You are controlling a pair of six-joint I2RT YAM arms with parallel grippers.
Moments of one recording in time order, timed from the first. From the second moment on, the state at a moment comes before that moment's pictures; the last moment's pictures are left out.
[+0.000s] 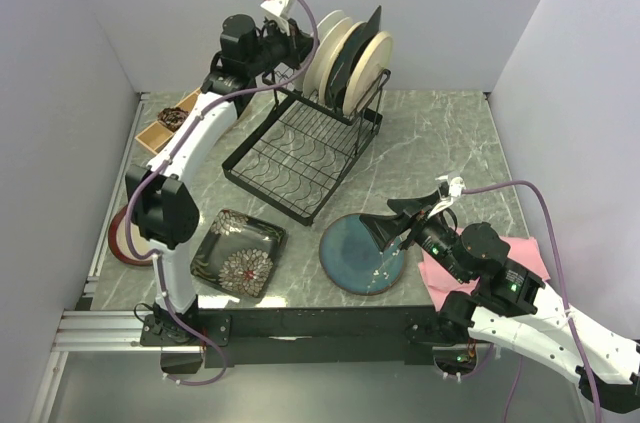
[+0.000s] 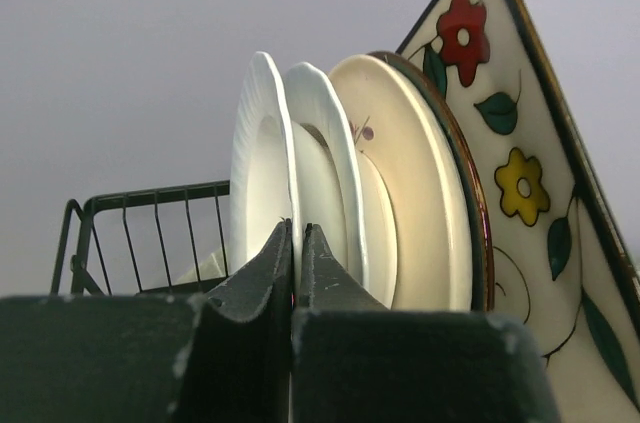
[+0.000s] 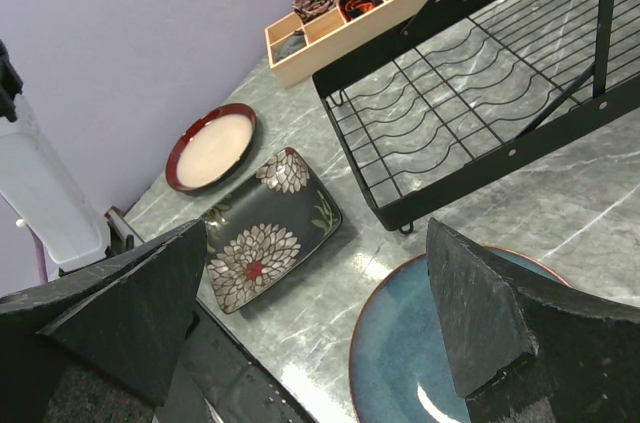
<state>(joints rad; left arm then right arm) -0.38 1.94 1.99 0.04 0.45 -0.12 0.99 0.44 0.63 -0.22 0.28 0.46</state>
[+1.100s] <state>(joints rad) -0.39 1.98 2.11 -0.07 0.40 -0.15 0.99 0.44 0.63 -0.22 0.27 0.46</state>
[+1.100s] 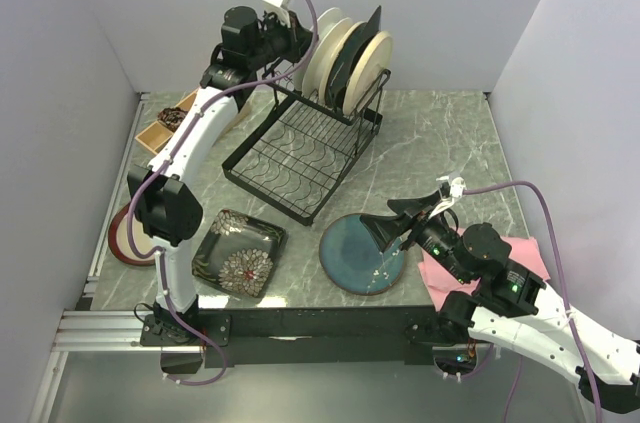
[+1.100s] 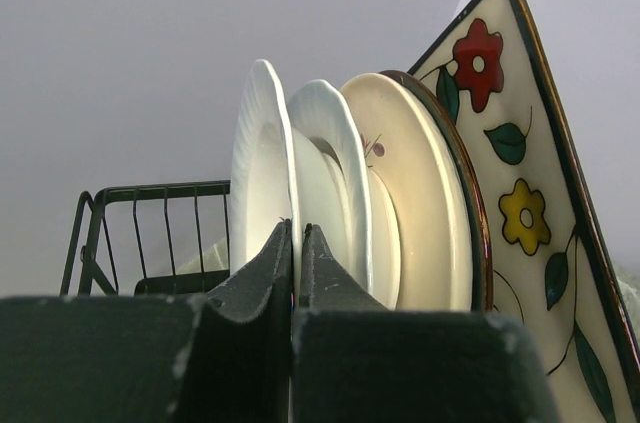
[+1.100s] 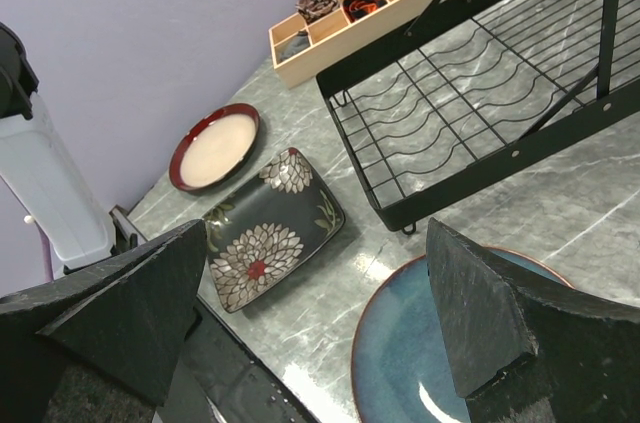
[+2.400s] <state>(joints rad) -0.37 1.93 2.05 0.09 0.44 -0.13 0.99 0.44 0.63 -0.22 0.27 0.46</state>
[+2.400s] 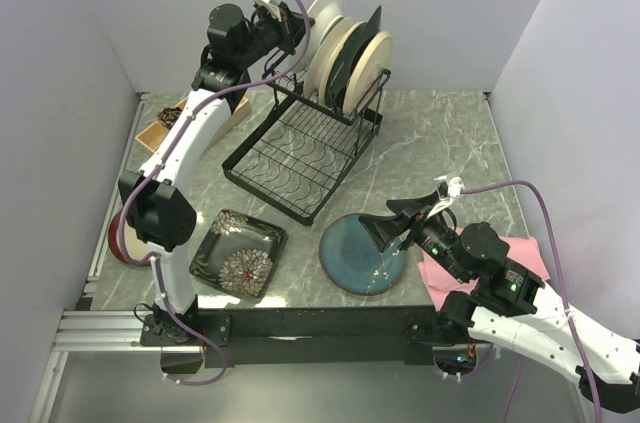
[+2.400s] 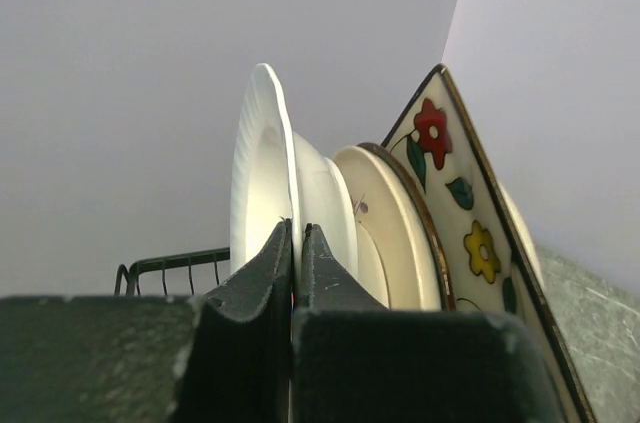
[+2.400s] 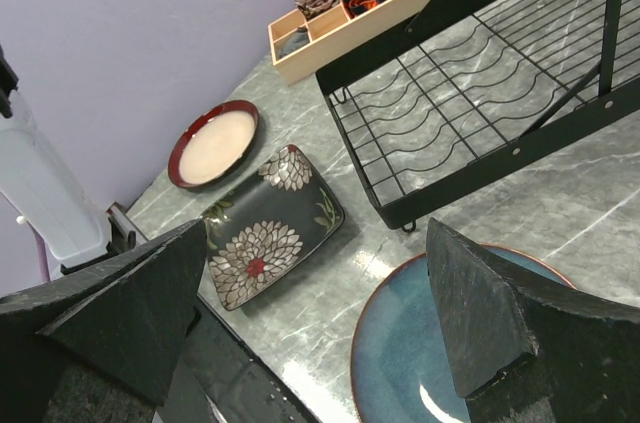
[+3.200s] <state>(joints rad) -0.41 1.70 1.86 0.07 0.32 0.07 0.99 0.45 0.63 -0.22 0.30 0.47</state>
